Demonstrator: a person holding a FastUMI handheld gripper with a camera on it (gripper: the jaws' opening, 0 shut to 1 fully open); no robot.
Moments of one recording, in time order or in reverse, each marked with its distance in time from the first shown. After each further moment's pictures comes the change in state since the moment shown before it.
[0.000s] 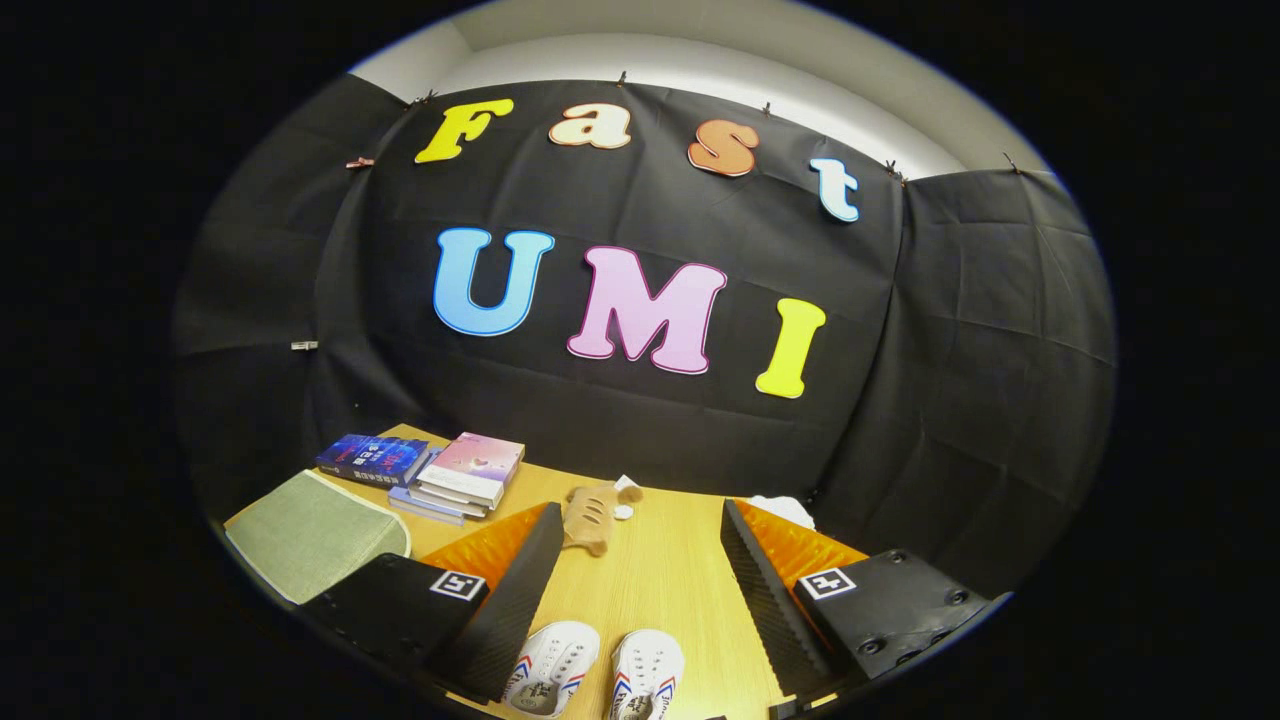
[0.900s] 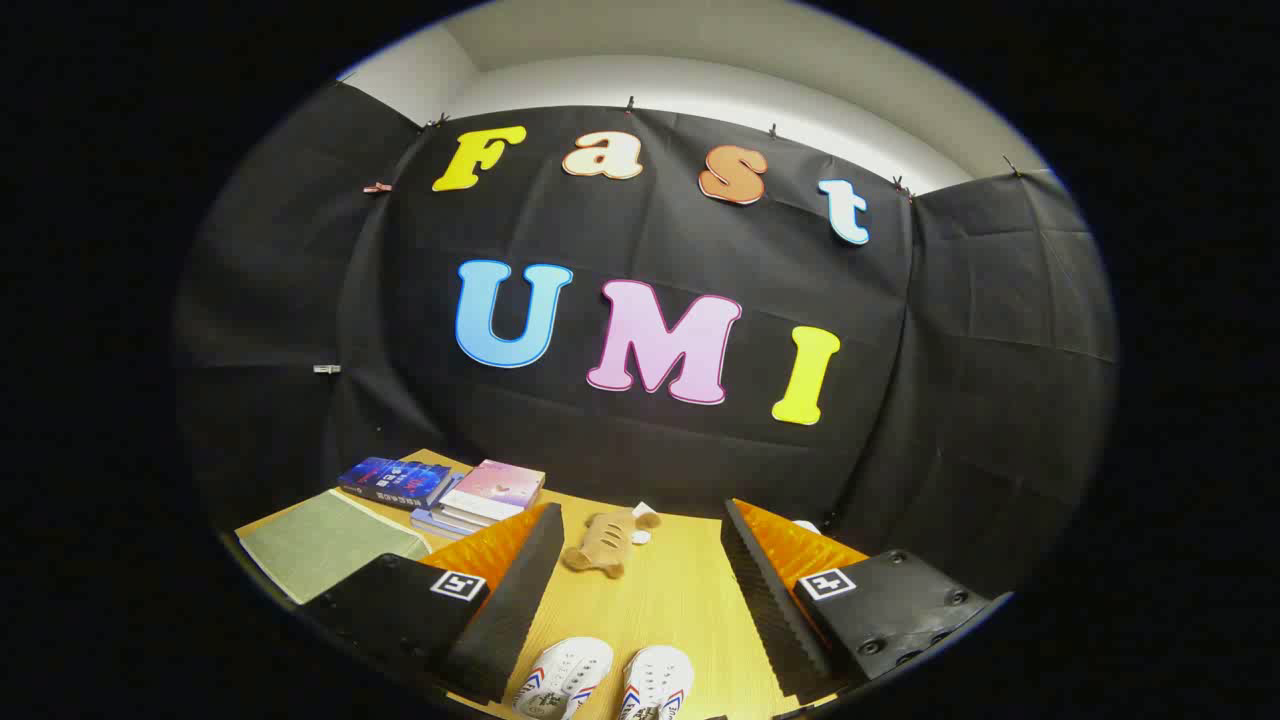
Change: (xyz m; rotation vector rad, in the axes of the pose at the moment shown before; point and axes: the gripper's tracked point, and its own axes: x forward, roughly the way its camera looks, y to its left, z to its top) arm -0.012 0.002 0.019 0.012 -0.079 0.048
